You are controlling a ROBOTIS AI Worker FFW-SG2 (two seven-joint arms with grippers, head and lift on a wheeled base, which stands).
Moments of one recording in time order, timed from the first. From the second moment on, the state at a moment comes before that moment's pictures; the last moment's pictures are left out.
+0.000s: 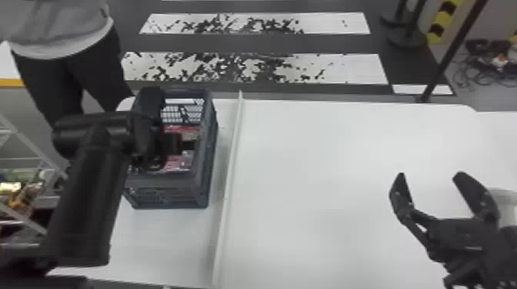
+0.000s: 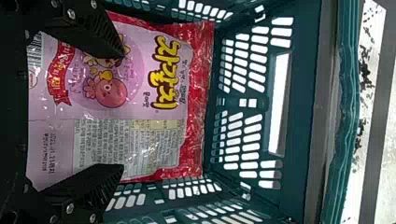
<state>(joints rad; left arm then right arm) -0.42 0.16 0.02 -1.25 0.19 1.10 -0.01 0.64 -0.15 0.00 -1.98 -0.09 -0.19 -0.04</state>
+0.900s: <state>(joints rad) -0.32 0.16 0.08 -1.37 0.21 1.20 -0.07 0.67 -0.15 0.00 -1.99 -0.11 -0.22 -0.05</state>
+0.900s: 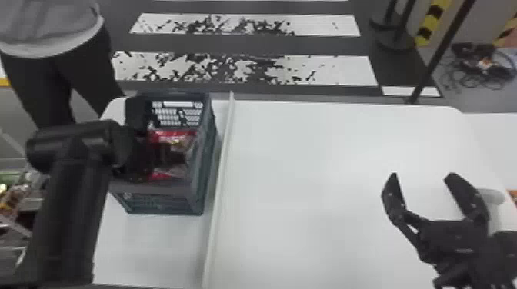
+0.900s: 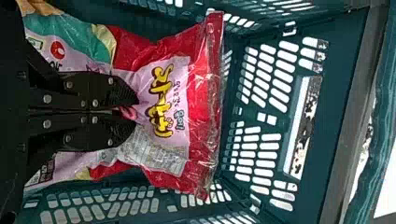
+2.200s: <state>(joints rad) -0.12 0.15 0.16 -1.95 0.24 1.41 -0.06 0.69 -0.15 -0.02 -2.01 -0.13 -0.22 -0.05</state>
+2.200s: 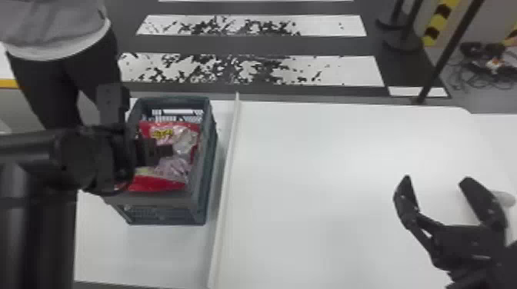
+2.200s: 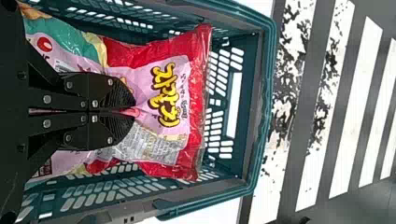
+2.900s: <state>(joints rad) -0.06 0.16 0.17 -2.09 0.24 1.41 -0.03 0.70 -0.14 -0.02 -2.01 -0.14 -0.22 -0.05</state>
